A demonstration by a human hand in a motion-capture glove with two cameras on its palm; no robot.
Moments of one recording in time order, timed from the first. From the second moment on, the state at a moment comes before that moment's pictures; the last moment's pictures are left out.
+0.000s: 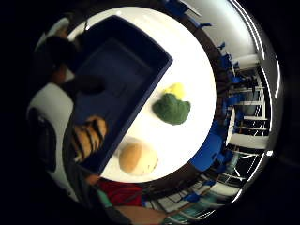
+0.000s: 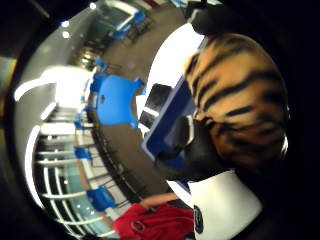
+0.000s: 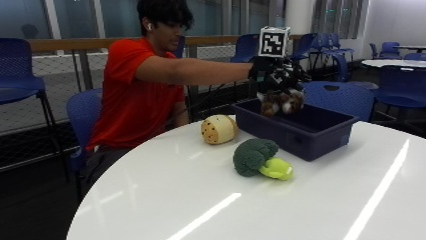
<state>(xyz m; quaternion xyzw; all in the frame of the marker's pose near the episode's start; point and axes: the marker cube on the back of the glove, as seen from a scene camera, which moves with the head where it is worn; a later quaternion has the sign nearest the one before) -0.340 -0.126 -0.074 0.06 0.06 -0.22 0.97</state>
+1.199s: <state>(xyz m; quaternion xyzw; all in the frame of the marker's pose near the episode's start) -0.150 -0.009 0.051 -0.01 0.05 -0.10 0.99</state>
